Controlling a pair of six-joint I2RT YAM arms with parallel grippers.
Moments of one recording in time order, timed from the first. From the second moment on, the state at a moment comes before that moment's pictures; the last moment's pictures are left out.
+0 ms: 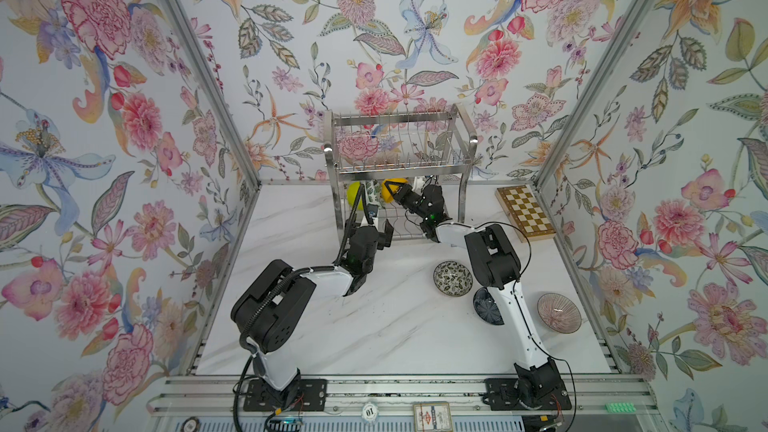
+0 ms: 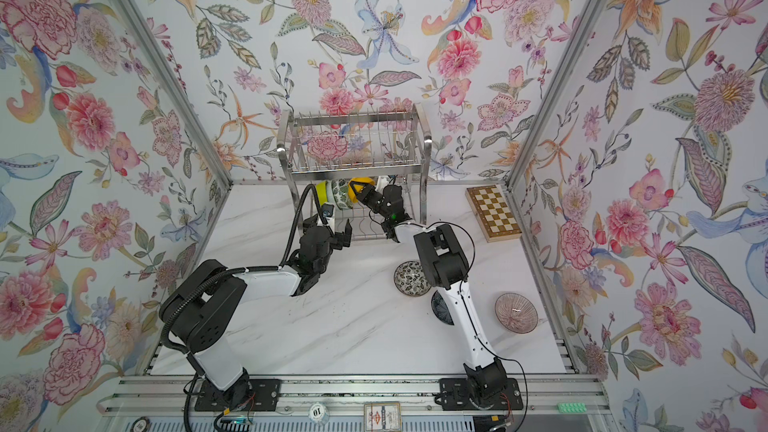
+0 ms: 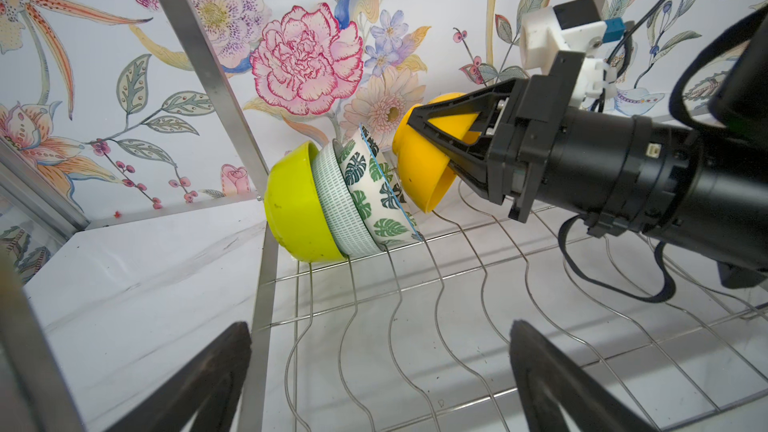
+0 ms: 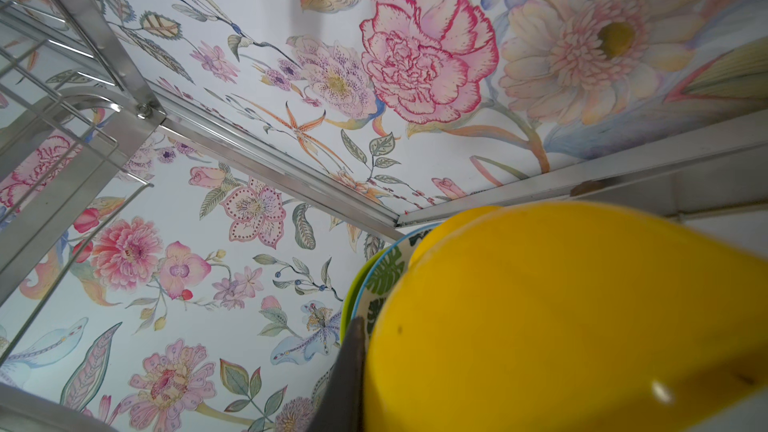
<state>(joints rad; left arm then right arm) -0.63 1.76 0.84 0.69 -0.51 0.01 0.46 2.56 1.85 0.81 -0.42 1.09</state>
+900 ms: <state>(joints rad) -0.62 1.73 0.77 0.66 -0.55 -0.05 0.46 2.66 2.03 0.69 -0.57 1.11</state>
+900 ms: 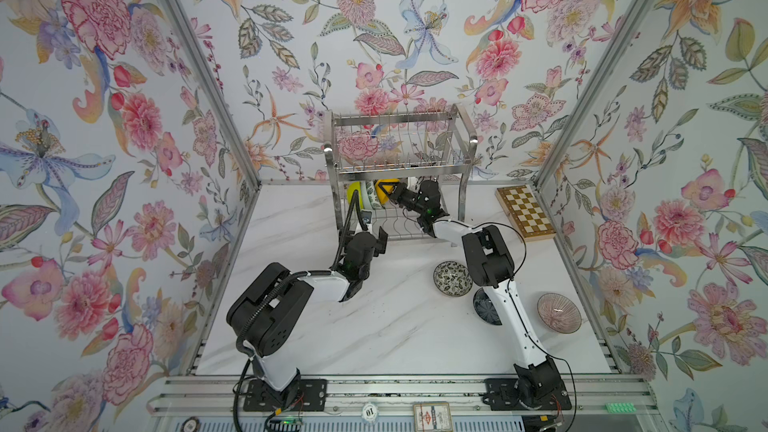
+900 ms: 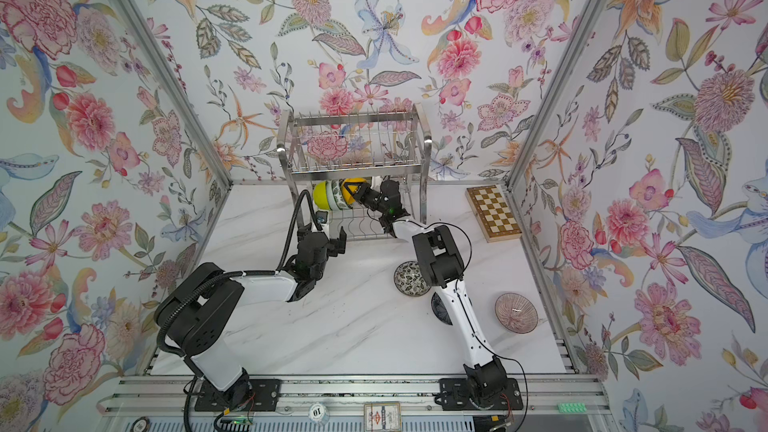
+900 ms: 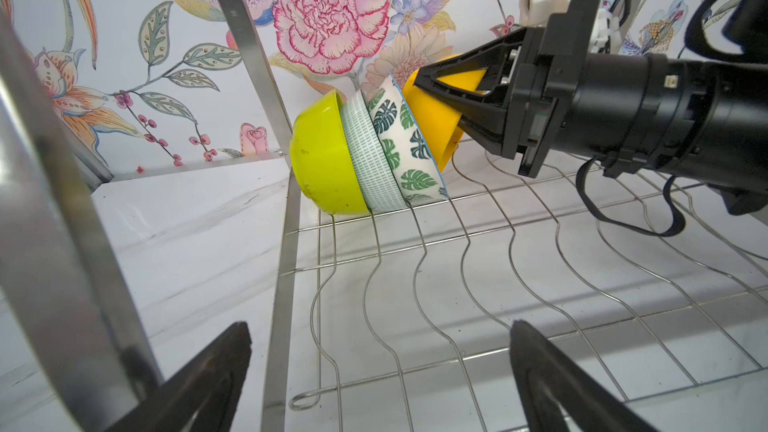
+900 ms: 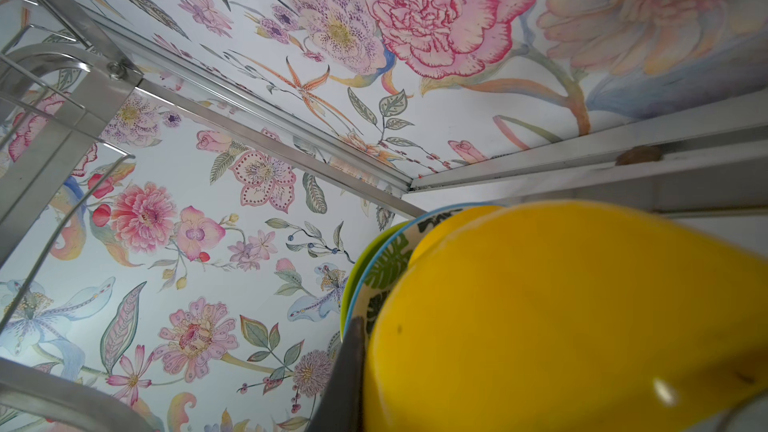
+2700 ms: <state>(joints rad) -0.62 1.66 0.71 0.59 -0.55 -0.15 0.46 2.63 2.06 0.44 -0.56 0.98</state>
